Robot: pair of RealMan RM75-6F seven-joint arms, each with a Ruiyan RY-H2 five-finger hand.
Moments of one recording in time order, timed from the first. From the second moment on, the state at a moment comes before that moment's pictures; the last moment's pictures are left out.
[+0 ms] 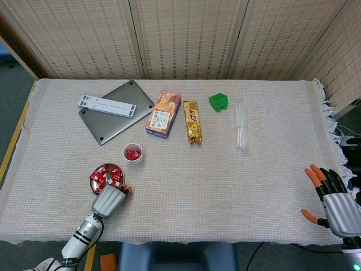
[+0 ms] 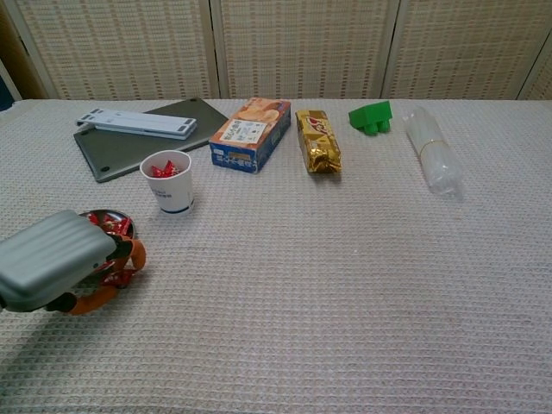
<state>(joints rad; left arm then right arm) -0.44 -1.71 0.07 -1.16 1.60 1.26 0.48 0.03 -1.01 -0.02 -1.69 -1.62 1.51 0.02</state>
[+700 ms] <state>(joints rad) -0.44 -1.63 0.01 -1.31 1.63 1.33 0.41 0.03 -1.01 -0.01 -1.69 -1.61 1.51 0.01</state>
